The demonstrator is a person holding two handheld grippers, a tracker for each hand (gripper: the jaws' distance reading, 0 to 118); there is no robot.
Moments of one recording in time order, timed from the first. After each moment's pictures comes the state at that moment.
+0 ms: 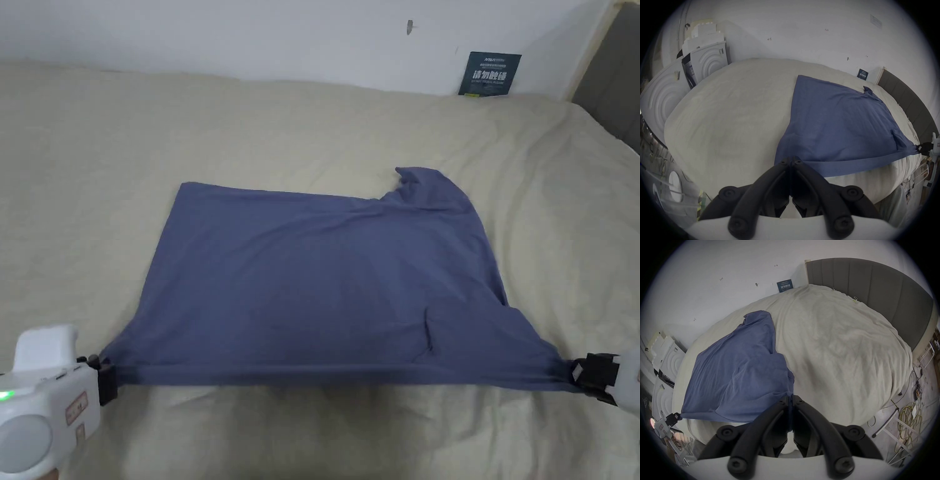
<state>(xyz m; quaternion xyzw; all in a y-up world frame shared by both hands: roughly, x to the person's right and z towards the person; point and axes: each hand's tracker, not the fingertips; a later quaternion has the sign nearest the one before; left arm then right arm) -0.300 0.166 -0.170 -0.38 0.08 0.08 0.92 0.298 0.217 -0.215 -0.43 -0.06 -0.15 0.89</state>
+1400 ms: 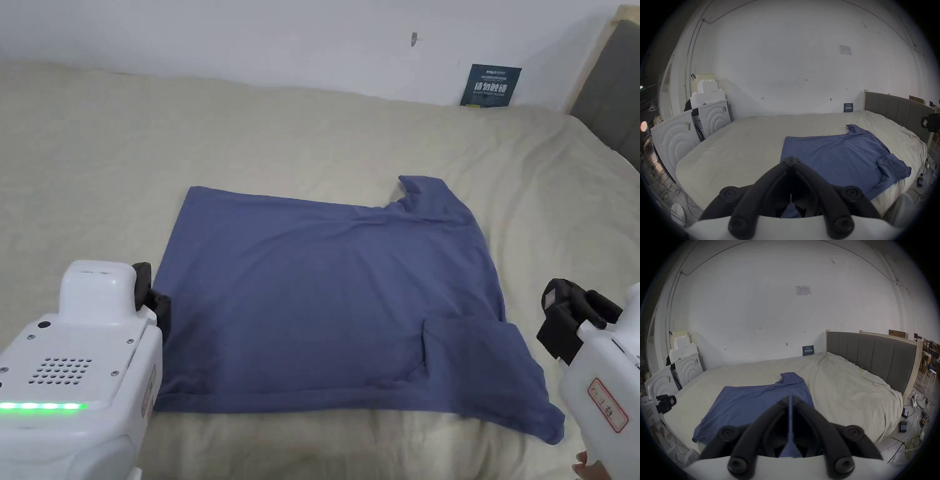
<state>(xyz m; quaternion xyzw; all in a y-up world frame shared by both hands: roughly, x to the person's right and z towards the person) -0.209 0.263 -0.111 -0.14 0.08 -0.04 0.99 0.193 0.284 -0.128 -0.14 -0.02 -0.07 0.99</state>
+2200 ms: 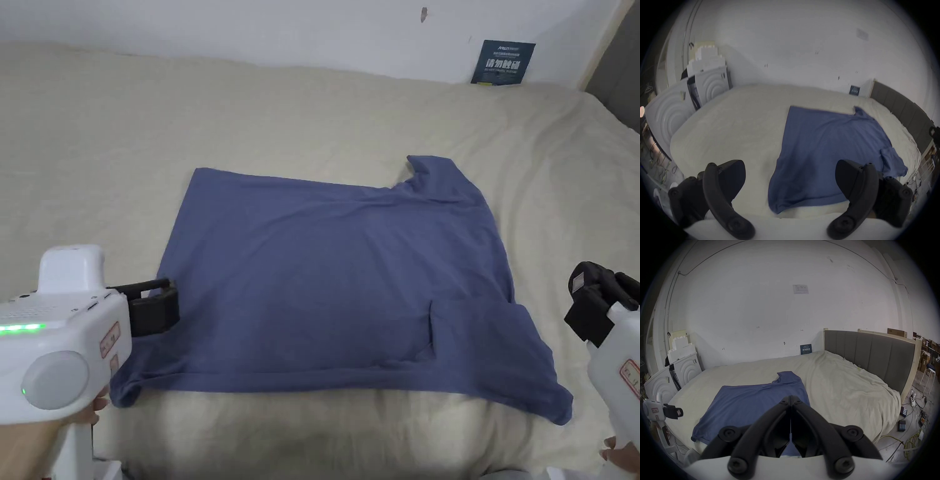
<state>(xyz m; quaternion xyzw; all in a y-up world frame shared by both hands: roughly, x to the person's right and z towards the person) -0.270 0.236 -0.147 -0.31 0.08 0.05 0.95 0.195 0.291 -0.123 -0.15 -0.02 -0.06 0.99</state>
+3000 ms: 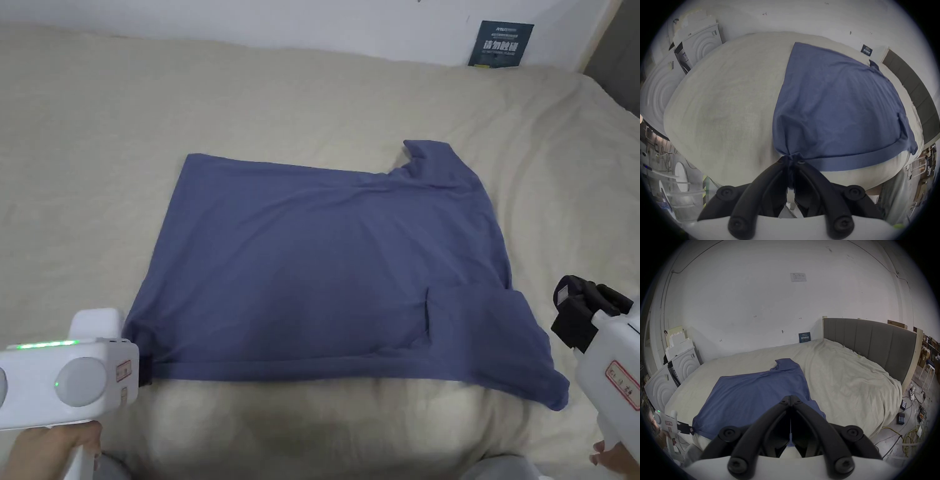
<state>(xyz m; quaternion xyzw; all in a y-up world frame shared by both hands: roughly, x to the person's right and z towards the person) -0.270 0.157 -0.151 -0.48 0.07 0.07 0.87 0.202 0.270 -0.129 -0.20 -0.02 -0.07 0.98</state>
